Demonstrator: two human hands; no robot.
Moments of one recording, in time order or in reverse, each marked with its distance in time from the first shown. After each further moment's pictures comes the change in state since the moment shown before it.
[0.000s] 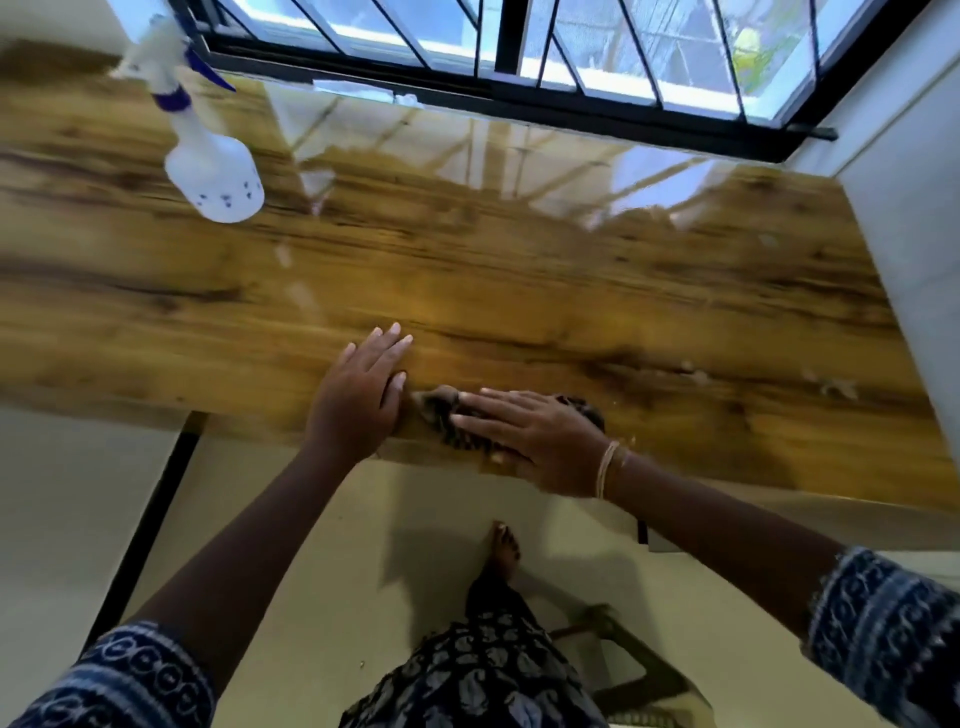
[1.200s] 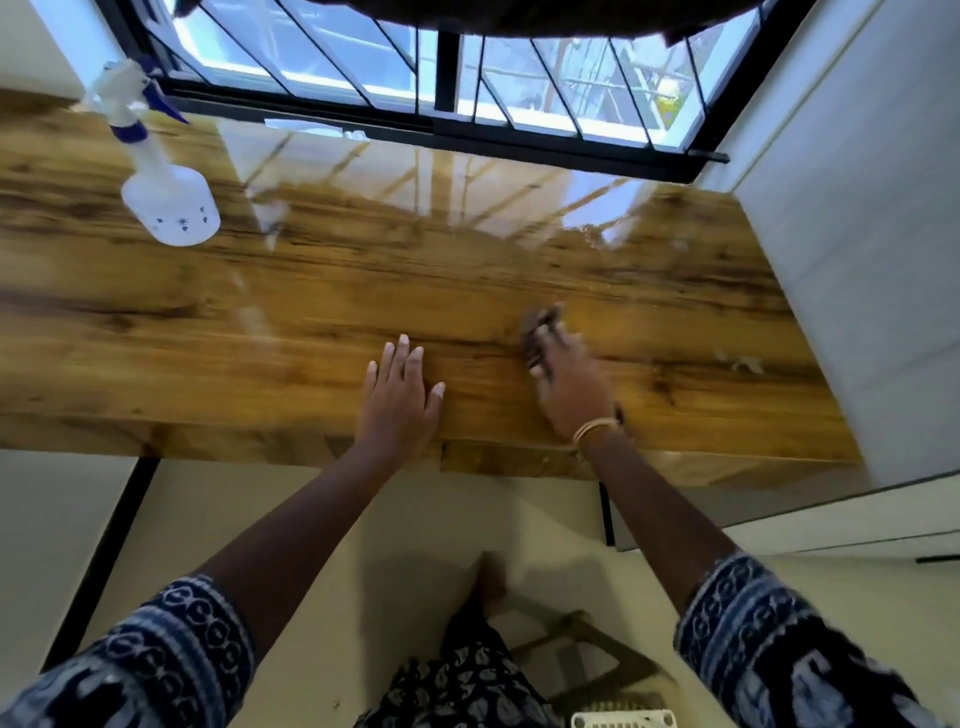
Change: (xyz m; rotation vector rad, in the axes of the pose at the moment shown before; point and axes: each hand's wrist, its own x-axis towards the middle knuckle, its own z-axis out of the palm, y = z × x) left_hand 0.001 0.095 0.019 -0.085 -0.106 -0.138; right_hand -0.042 0.041 -0.003 -0.017 0.248 0.968
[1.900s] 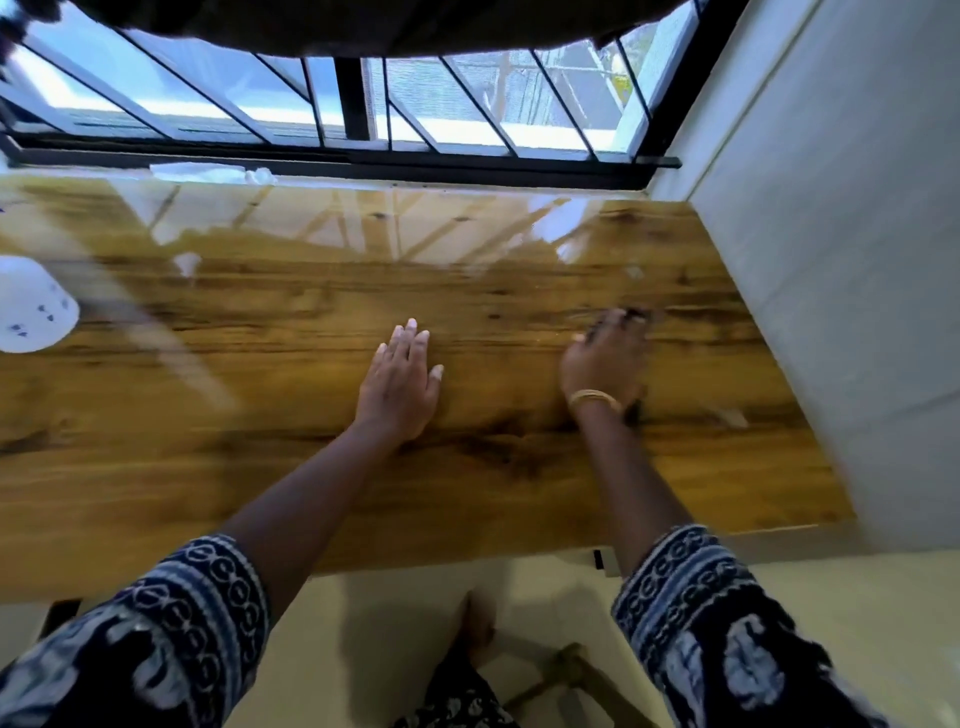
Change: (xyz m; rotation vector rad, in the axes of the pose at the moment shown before) left_hand 0.158 0.075 0.025 0.031 -0.061 0.152; right_hand 0.127 0.096 -0.024 0.048 0.241 0.719
